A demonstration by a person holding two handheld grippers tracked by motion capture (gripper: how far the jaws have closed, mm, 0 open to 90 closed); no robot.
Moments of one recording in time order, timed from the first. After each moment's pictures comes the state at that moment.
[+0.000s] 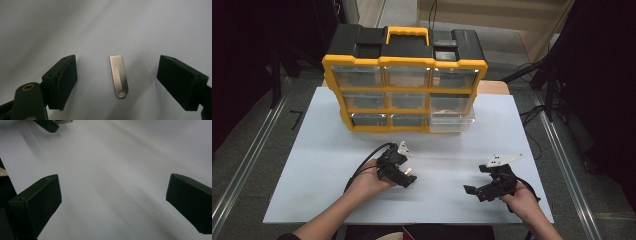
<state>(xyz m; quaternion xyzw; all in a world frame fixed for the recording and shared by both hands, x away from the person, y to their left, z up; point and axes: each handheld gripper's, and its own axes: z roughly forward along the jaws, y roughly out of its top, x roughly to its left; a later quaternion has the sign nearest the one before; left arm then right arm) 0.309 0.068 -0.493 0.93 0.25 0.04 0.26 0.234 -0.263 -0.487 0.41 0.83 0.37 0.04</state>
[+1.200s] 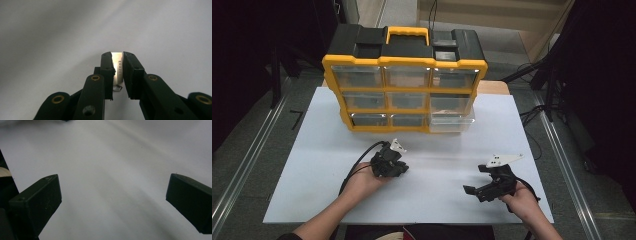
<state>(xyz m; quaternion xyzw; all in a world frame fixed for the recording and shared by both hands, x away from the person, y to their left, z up) 0.313 0.085 -0.489 0.91 0.30 0.03 0.28 0.233 -0.262 -0.487 0.40 0.83 0.38 0.04</state>
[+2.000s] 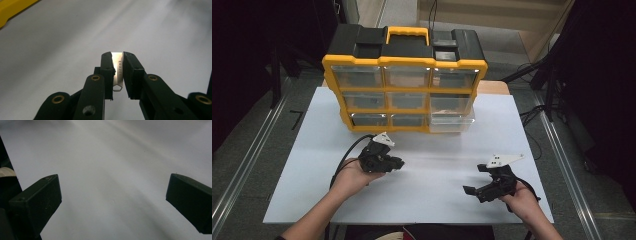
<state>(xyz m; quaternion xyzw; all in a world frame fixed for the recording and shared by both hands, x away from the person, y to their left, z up) 0.315 0.111 -0.456 0.90 0.29 -0.01 0.33 0.232 -0.261 -0.485 0.39 0.83 0.39 0.04</state>
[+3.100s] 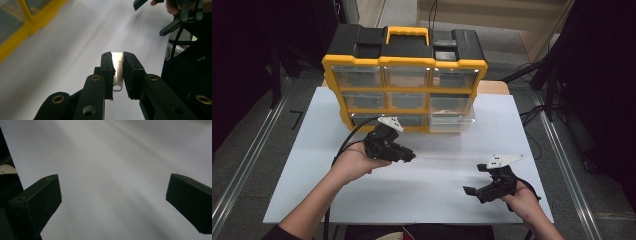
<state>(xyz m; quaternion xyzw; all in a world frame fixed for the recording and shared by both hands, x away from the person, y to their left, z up) 0.321 0.086 -0.383 0.91 0.22 -0.06 0.35 0.232 -0.262 -0.484 0.38 0.84 0.40 0.04</state>
